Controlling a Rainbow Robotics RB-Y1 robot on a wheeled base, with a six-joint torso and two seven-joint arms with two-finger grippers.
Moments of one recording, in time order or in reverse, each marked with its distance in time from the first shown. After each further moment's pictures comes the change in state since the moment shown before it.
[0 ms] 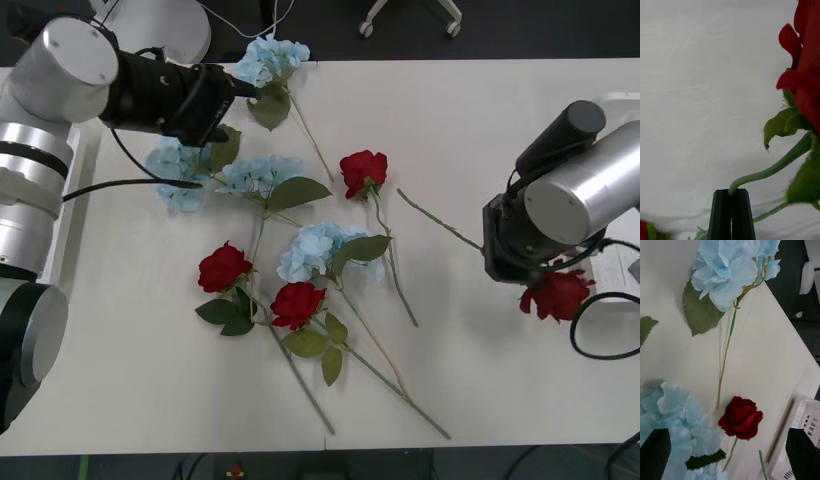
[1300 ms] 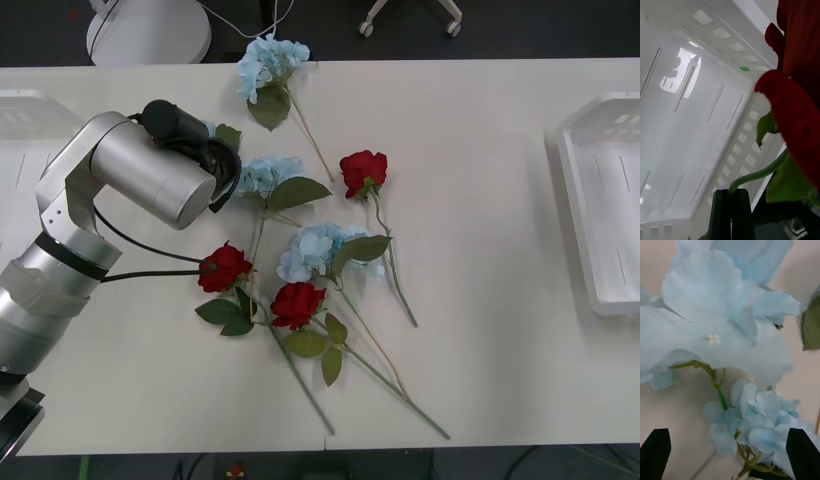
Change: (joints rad) right arm -0.253 -0.310 -0.081 0.664 0.162 -0.341 2.532; left arm 0.267 0.058 -0.463 -0.503 -0.745 0.041 0.860
